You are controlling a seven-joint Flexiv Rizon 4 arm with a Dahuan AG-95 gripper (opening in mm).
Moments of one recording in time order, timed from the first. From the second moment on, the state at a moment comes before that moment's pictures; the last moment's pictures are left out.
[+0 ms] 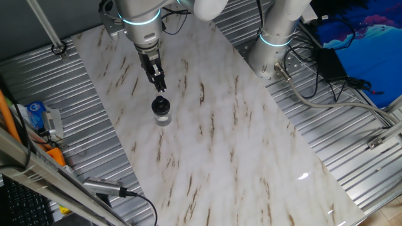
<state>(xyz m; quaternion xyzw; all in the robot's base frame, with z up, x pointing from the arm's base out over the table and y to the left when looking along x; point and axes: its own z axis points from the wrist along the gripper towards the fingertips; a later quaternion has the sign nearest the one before) 0.500 0.000 0.170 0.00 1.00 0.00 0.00</state>
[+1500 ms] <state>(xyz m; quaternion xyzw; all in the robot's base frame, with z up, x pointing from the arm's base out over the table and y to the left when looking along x) 0.500 0.000 0.170 -0.09 1.00 0.00 0.01</state>
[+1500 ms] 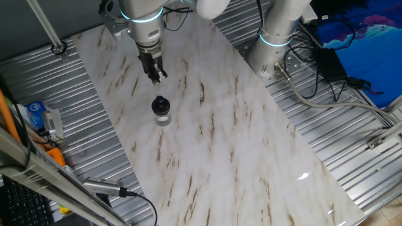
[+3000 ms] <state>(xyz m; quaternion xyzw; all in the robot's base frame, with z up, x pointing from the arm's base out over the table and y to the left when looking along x) 0.500 0.000 0.170 -0.29 0.96 0.01 0.01</state>
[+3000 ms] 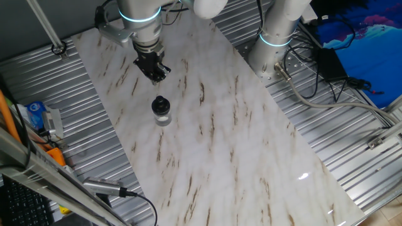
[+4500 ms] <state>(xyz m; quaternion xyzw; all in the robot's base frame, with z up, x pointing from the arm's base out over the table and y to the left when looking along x) 0.500 0.000 0.170 -0.30 0.95 0.00 0.00</state>
